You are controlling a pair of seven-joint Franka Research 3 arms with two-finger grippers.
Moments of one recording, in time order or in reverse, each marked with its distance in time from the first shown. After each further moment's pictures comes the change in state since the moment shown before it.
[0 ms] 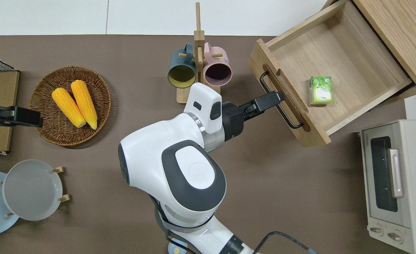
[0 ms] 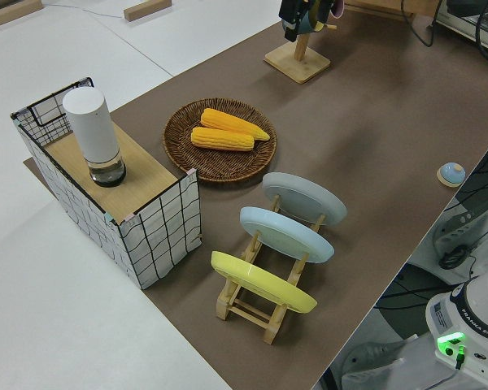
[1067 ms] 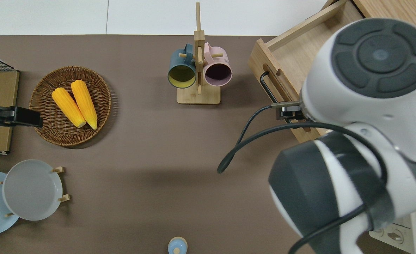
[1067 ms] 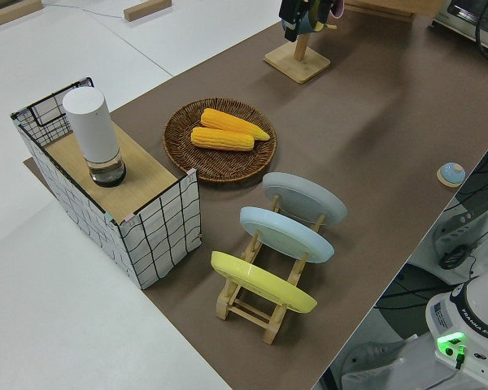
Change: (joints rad) left arm 0.000 0.000 0.000 0.000 0.000 0.000 0.000; right arm -0.428 -0.230 -0.015 0.013 0.813 0.060 -0.075
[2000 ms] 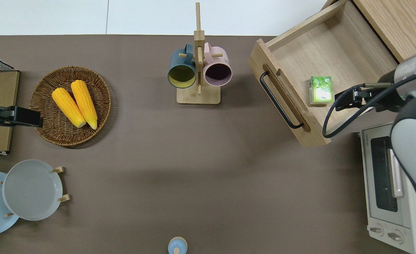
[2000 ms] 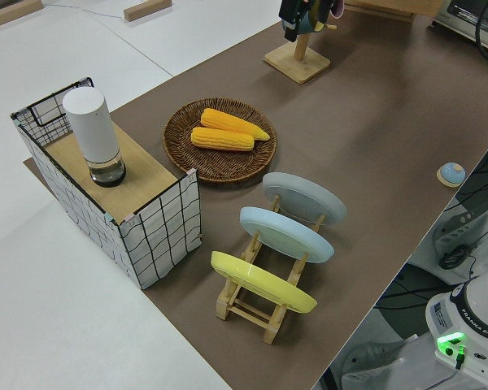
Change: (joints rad) left arm 0.000 0.000 0.000 0.000 0.000 0.000 0.000; right arm -0.134 -0.044 -0.114 -0.162 0.171 0.166 -0.194
